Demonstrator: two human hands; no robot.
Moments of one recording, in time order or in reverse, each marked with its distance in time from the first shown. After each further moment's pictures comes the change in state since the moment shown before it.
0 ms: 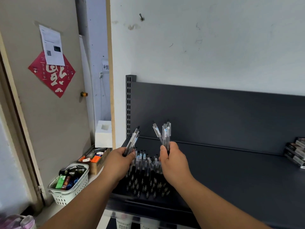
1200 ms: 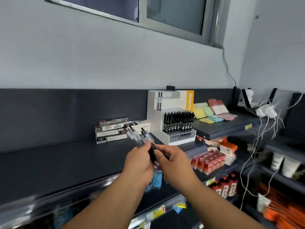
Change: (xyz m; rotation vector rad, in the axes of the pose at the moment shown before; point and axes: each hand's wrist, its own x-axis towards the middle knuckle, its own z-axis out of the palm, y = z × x) left_hand -0.383 0.296 0.486 -0.956 -0.743 -0.448; right_hand -0.276 0.227 -0.519 -0.064 0.499 0.118
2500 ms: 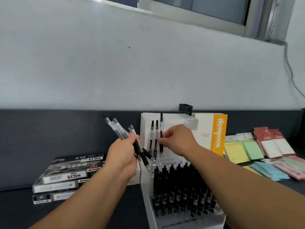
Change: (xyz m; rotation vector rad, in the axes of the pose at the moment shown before) left_hand 0.304 0.047 0.133 0.019 0.243 0.324; right_hand 0.411 0.126 -0.054 -0.279 -0.197 -0.014
